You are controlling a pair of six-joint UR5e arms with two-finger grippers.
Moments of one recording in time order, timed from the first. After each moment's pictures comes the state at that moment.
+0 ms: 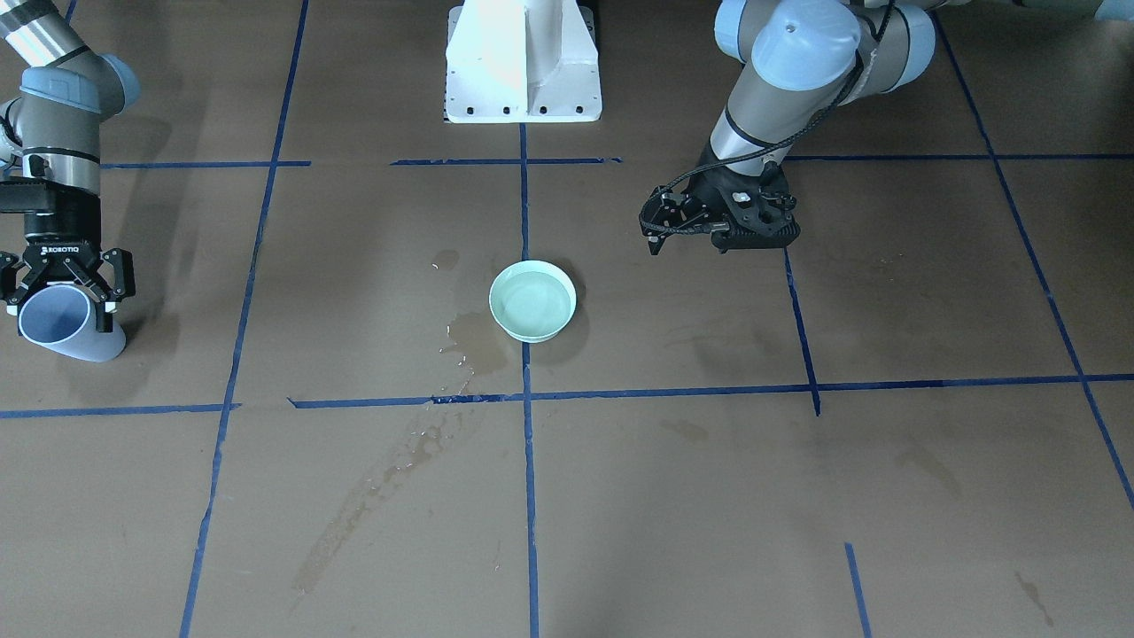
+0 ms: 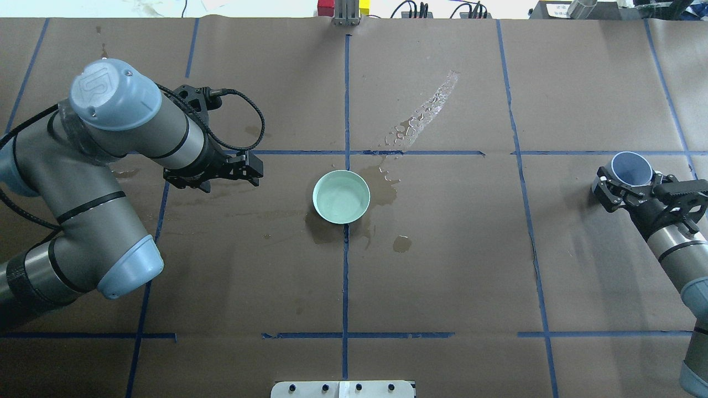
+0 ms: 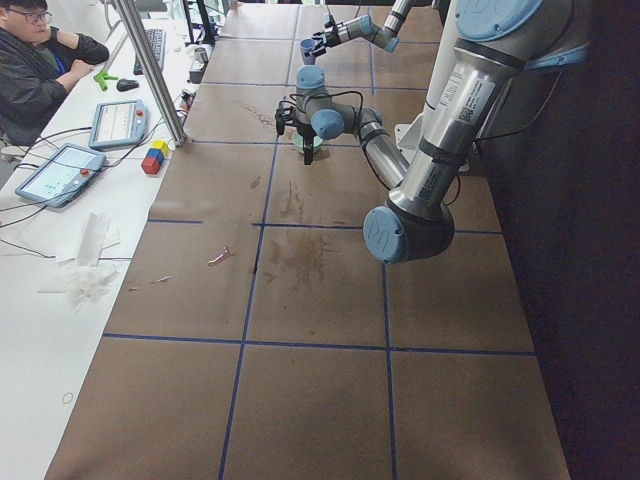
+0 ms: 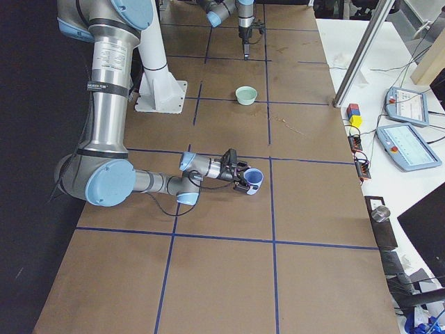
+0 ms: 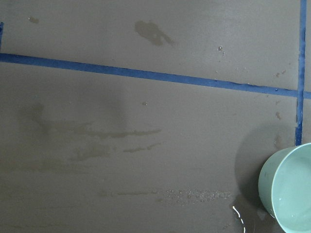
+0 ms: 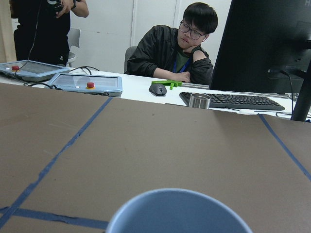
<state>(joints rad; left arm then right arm) -0.70 -2.04 -1.86 -1.66 -2.03 -1.22 0.48 -1.73 1.43 -0.07 0.79 0.95</state>
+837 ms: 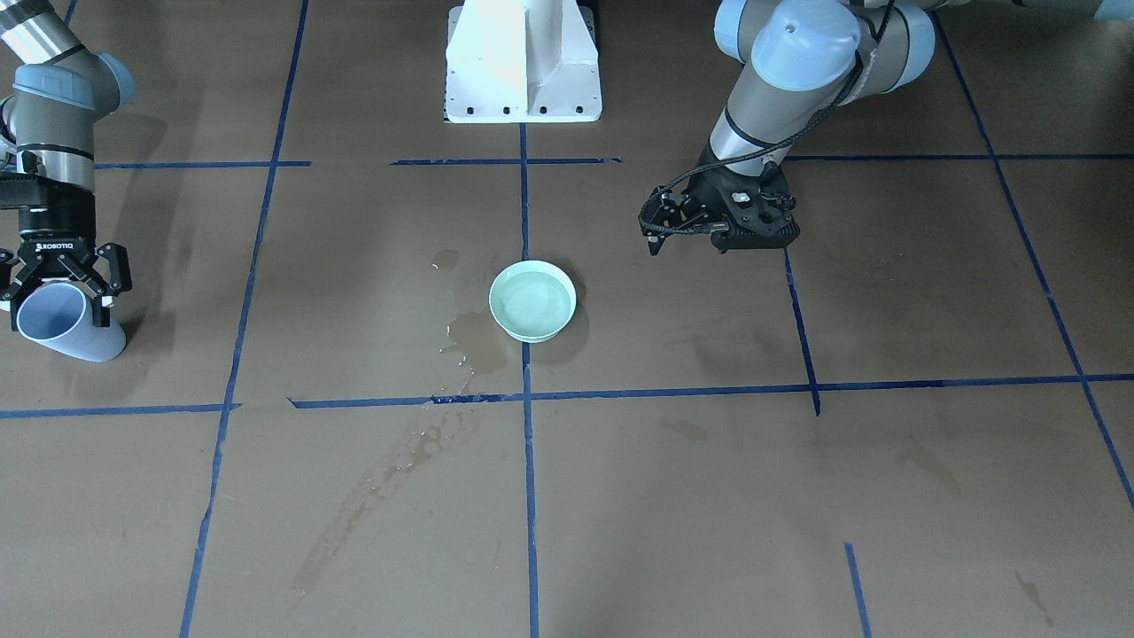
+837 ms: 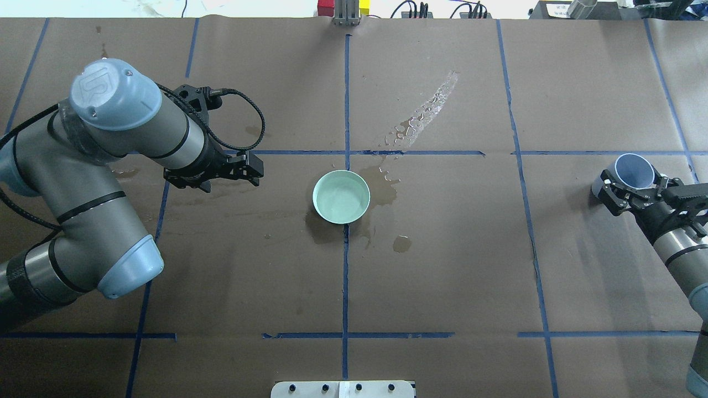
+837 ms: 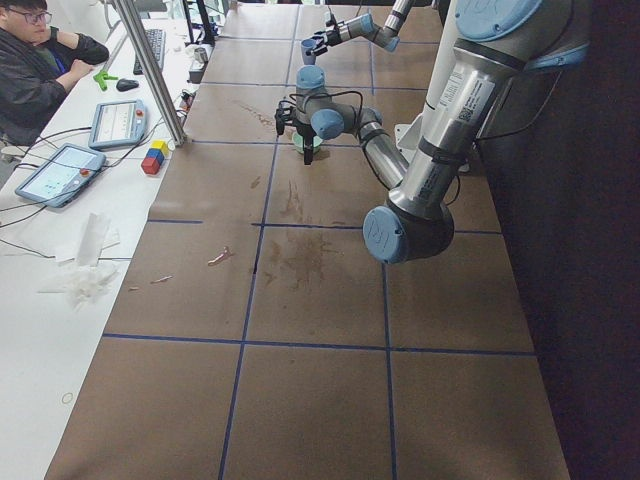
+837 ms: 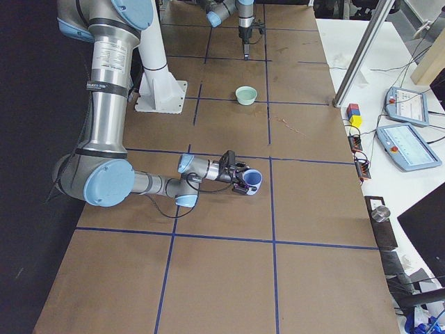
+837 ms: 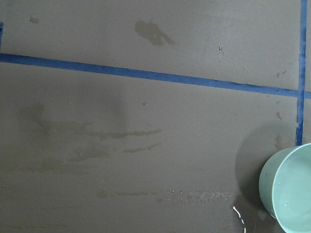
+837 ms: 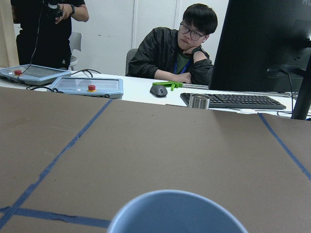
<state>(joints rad) -0.70 -2.04 -1.86 -1.66 -2.03 -1.22 0.46 -1.75 1.40 0.00 0.78 0.96</state>
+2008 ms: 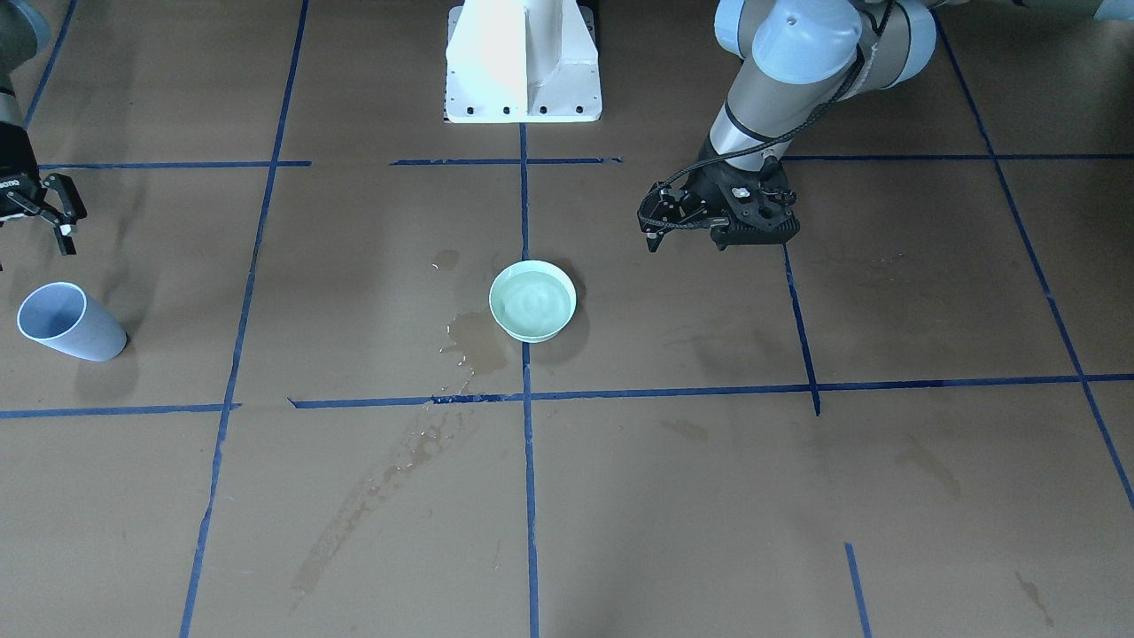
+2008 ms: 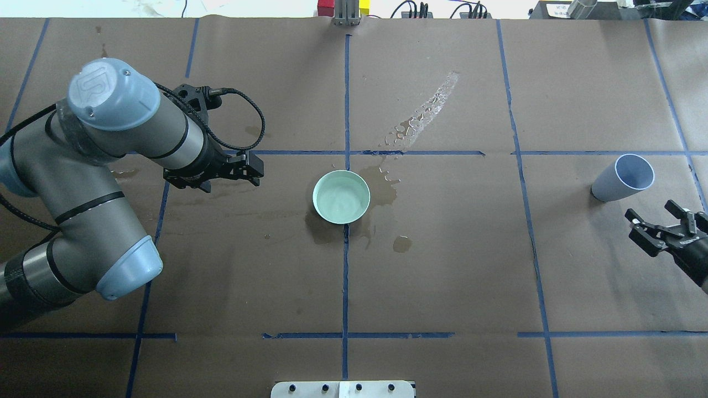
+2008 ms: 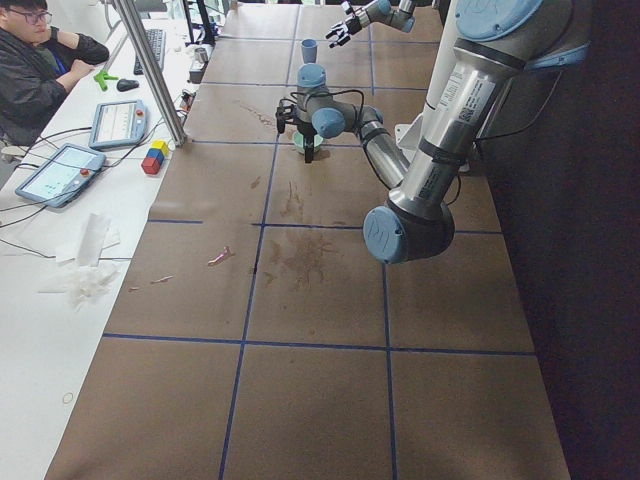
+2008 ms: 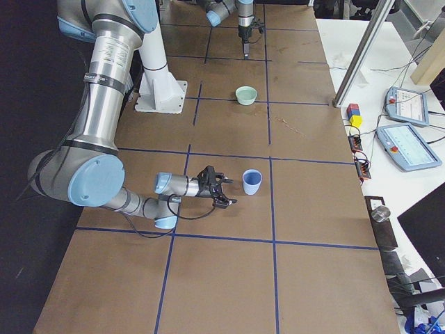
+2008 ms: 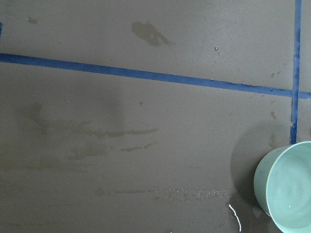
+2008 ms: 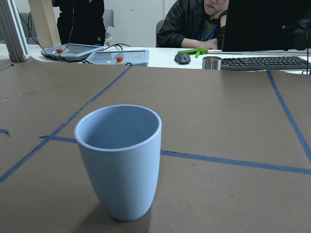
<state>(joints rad) -0.70 -2.04 -1.87 -1.66 -2.03 -1.23 0.34 -1.99 1.36 0.35 0.90 0.96</state>
